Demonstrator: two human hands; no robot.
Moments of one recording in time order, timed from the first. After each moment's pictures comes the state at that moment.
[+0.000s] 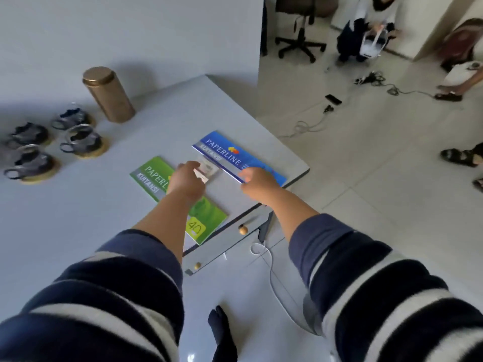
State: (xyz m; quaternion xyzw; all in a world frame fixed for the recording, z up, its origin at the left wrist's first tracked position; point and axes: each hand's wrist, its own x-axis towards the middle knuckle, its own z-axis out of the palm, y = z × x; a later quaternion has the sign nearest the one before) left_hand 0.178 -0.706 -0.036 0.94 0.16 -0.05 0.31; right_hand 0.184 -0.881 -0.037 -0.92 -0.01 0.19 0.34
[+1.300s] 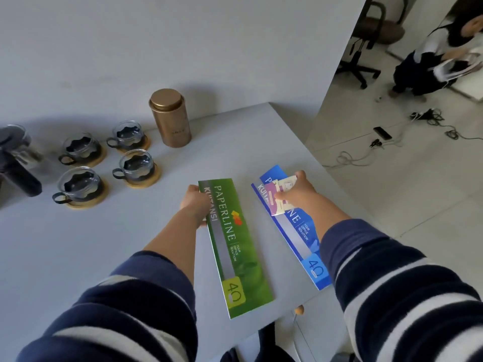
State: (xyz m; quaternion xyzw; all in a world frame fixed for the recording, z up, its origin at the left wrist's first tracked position) left_hand 0.287 -0.573 -0.059 0.68 0.40 -0.10 0.61; right_hand 0.357 -0.796 -0.042 -0.90 0.12 0.23 0.36
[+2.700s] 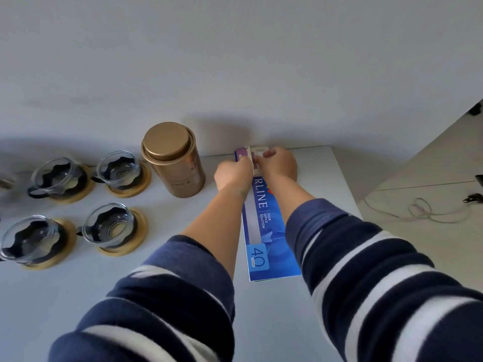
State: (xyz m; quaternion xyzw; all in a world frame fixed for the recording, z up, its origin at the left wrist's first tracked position) left_hand 0.563 -0.557 -0.058 0.65 0.49 0.09 0.58; right_hand 0.632 -0.618 -0.084 -0.89 -0.01 0.13 0.43
